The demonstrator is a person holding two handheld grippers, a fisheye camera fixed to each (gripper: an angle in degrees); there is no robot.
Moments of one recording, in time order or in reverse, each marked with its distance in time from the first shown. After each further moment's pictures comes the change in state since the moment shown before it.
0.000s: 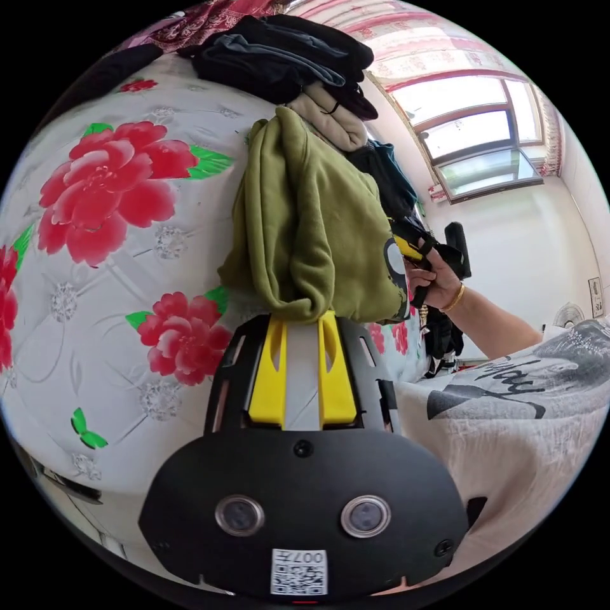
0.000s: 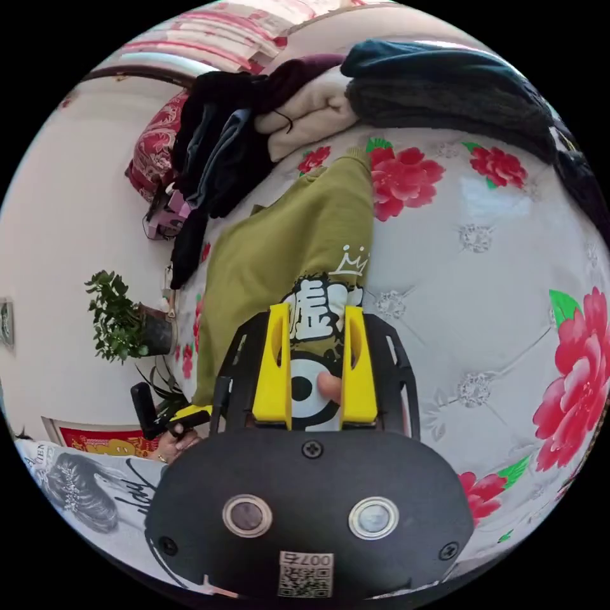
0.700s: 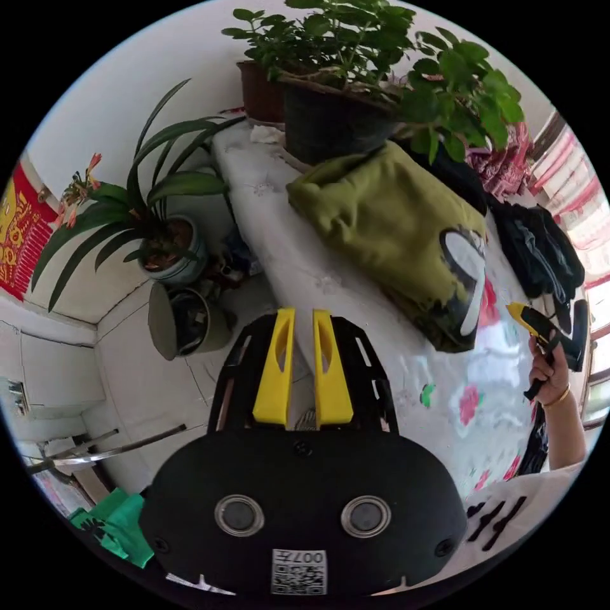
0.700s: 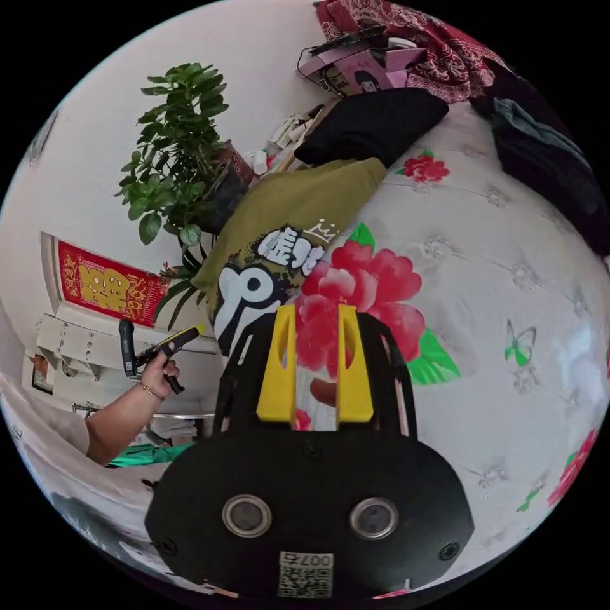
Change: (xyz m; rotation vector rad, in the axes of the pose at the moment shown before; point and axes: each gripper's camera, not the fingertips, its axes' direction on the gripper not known) left arm -0.077 0.128 -0.135 0.333 -0.745 -0.733; right arm -0.282 -0.033 0.204 -0.352 -0.121 -0.686
